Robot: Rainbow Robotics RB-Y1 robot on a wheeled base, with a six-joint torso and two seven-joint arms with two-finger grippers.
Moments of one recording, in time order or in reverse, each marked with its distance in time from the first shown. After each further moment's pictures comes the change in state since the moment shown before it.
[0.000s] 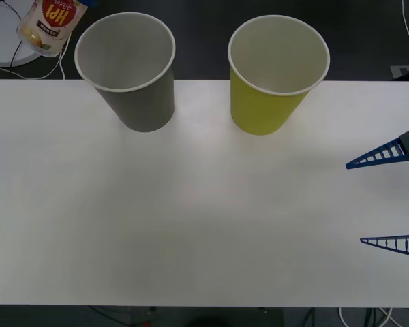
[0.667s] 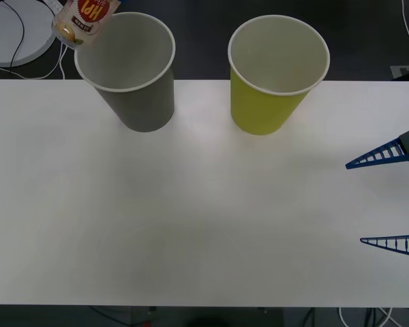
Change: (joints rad) right arm 0.000 0.000 0.000 0.000 0.000 0.000 0.000; left arm -0.067 -0.147 -0.001 0.130 -0.059 0.018 -0.002
